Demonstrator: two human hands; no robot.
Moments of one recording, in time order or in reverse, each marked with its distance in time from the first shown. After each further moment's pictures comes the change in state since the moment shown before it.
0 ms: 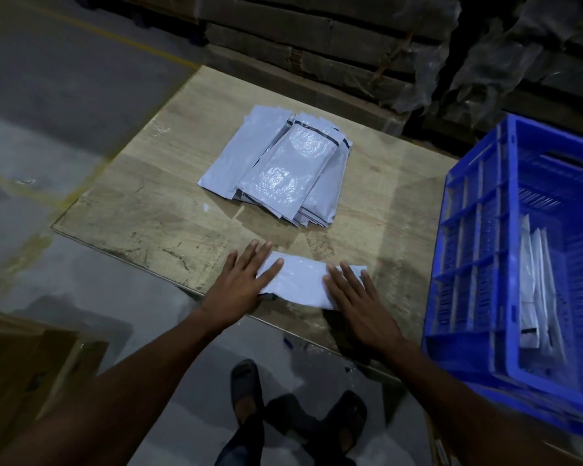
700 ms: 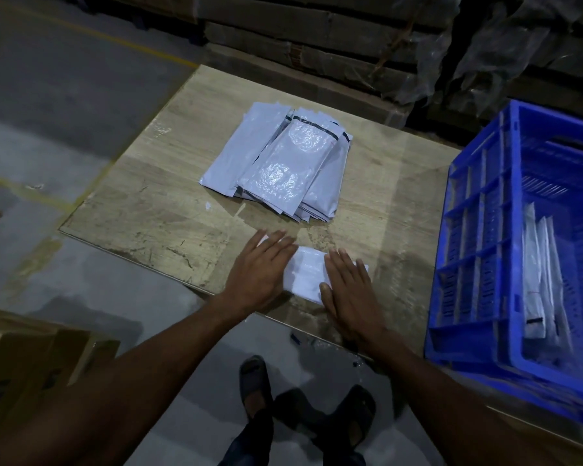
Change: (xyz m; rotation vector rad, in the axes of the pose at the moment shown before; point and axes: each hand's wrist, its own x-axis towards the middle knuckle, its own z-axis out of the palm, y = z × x) left_hand 0.032 0.032 -0.047 -0.079 0.254 0.081; right_hand 0.024 -0.032 0.000 0.226 0.196 0.261
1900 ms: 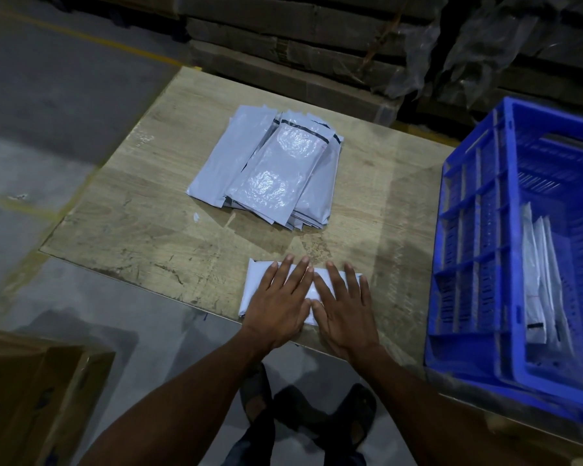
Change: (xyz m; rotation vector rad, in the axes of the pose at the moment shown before) left_hand -0.012 0.037 0.067 0.135 -0.318 -0.125; right_hand -0.007 0.005 0.031 -0.171 -0.030 0.127
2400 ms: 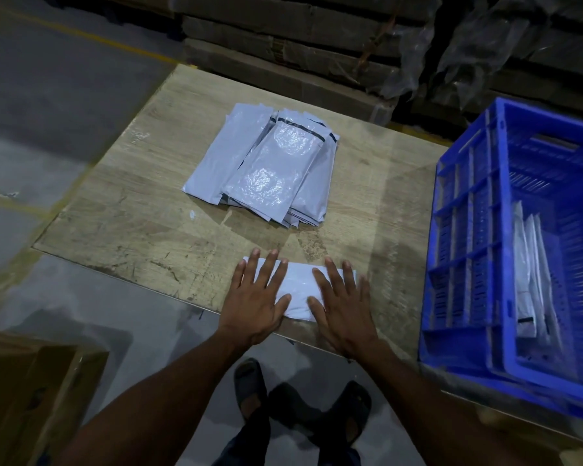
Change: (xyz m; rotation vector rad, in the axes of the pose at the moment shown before) left_hand -0.020 -0.029 0.003 -0.044 0.006 -0.141; right_hand -0.003 0.000 -0.011 0.017 -0.084 0.055
